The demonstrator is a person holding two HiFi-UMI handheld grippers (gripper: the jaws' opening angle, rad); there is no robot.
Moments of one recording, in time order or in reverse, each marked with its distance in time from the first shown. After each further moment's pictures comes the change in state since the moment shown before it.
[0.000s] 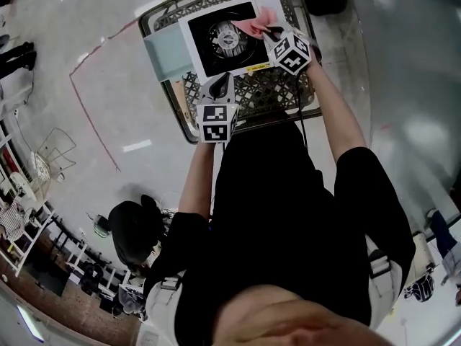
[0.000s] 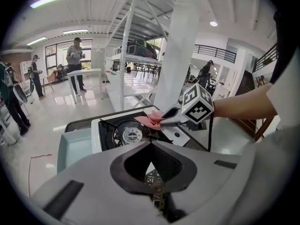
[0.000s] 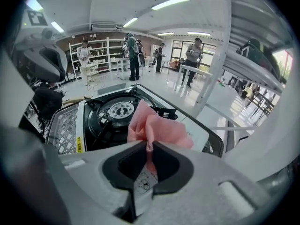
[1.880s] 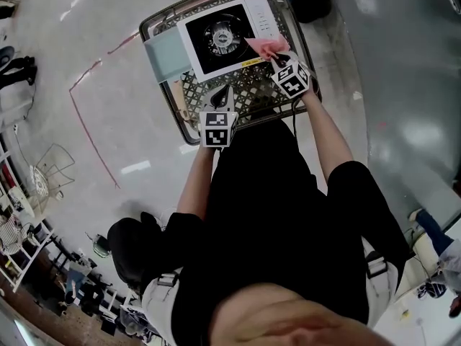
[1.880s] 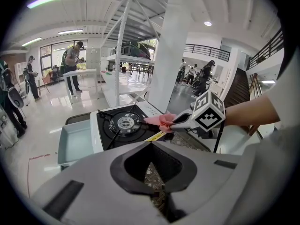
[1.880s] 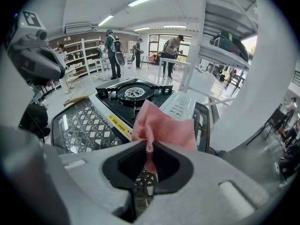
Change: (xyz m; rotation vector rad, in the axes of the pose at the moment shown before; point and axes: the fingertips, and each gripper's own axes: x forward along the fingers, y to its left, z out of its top) left arm -0.039 -0.028 -0.045 0.040 0.008 -0.045; right arm -0.057 0.068 -0.074 0.241 0.062 -0.155
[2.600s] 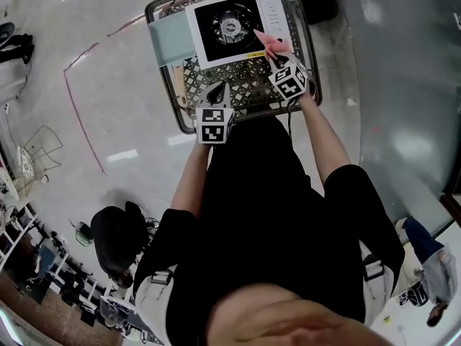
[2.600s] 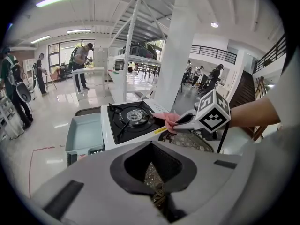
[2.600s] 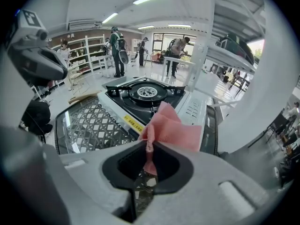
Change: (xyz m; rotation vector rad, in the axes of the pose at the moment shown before) left arm -0.018 0.017 -0.030 -0.055 -0.017 0.052; right arm 0.003 0.038 0.002 -0.039 0.012 0.010
